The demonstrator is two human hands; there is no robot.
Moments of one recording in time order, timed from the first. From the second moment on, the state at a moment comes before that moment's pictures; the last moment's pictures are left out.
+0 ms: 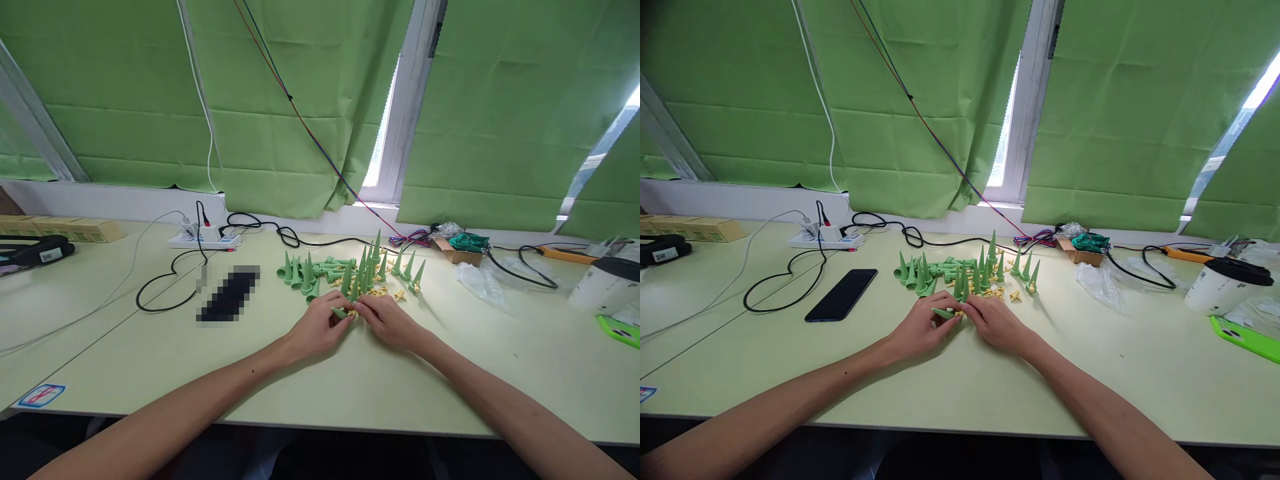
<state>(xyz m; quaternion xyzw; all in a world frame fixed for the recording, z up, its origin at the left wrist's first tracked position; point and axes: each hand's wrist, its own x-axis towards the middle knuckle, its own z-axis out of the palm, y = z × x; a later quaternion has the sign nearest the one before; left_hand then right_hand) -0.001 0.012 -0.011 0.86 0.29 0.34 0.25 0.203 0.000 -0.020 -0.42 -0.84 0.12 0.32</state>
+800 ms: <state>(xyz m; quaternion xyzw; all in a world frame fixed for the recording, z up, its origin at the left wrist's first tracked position) -0.004 0.017 -0.015 0.89 0.23 0.37 0.16 0.201 -0.004 -0.016 -0.41 -0.83 0.13 0.34</state>
